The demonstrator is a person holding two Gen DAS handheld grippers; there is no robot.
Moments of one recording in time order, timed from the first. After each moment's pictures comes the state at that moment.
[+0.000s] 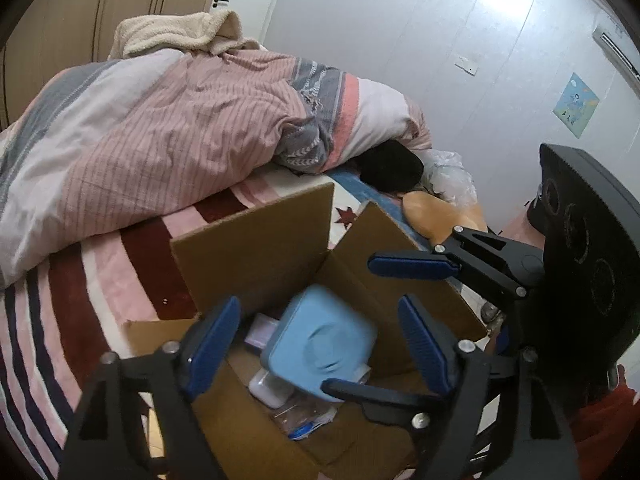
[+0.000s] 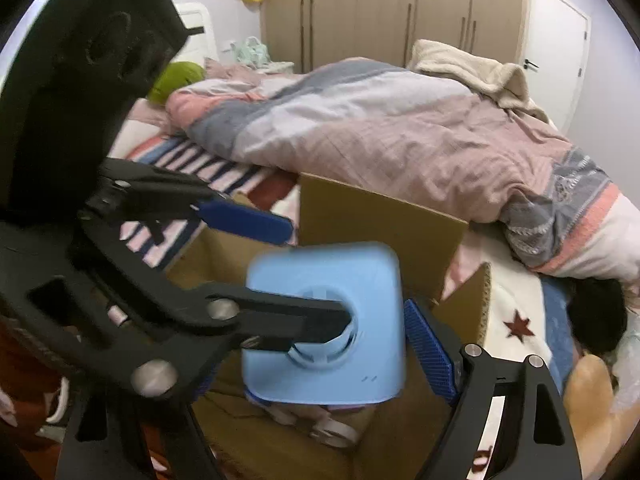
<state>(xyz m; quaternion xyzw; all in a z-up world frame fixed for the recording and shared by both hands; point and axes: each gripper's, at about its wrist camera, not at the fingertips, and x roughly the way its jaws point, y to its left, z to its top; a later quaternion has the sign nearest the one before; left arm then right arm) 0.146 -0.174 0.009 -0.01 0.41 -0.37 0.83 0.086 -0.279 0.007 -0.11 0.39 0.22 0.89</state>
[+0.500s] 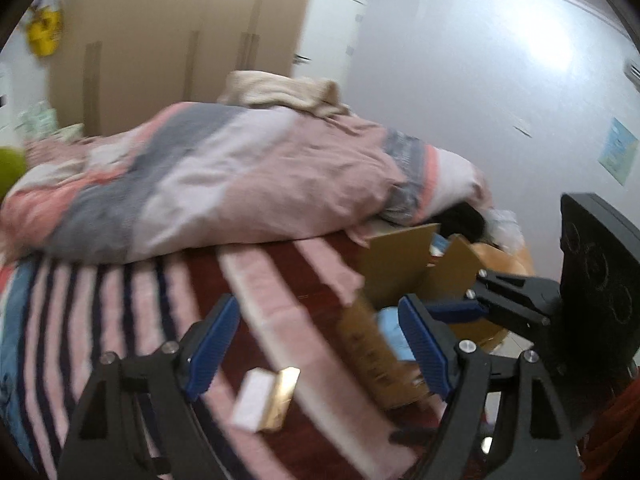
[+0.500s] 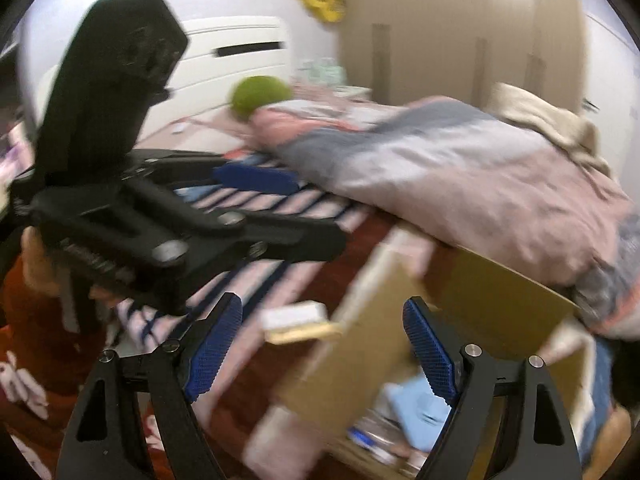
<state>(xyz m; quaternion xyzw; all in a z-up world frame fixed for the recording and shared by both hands) 0.086 -0.008 0.038 -0.04 0.33 -0.22 0.92 0.044 -0.160 0.030 -0.12 0.34 0.37 0.85</state>
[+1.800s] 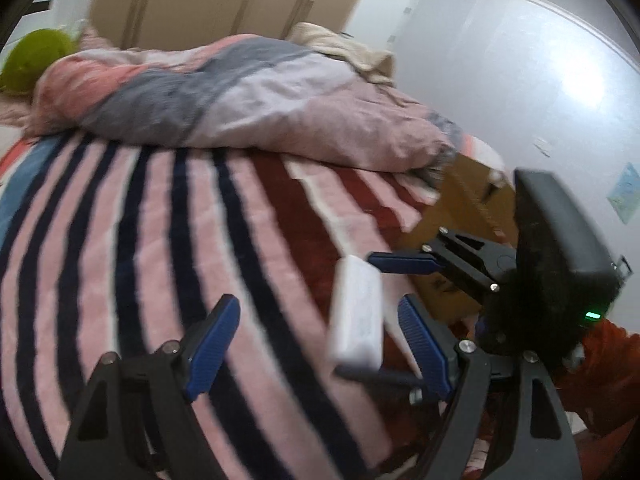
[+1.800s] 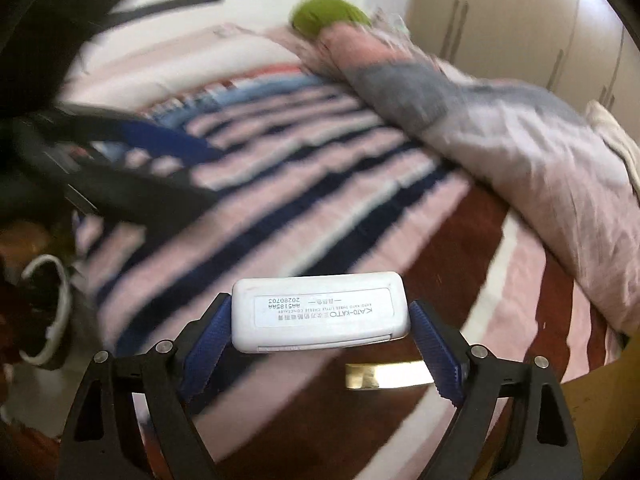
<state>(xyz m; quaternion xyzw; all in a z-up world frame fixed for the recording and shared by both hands) 0.054 0.087 -0.073 -0.12 0.38 -0.23 0.88 0.049 -0.034 -0.088 -0.23 0.35 0.40 0.82</state>
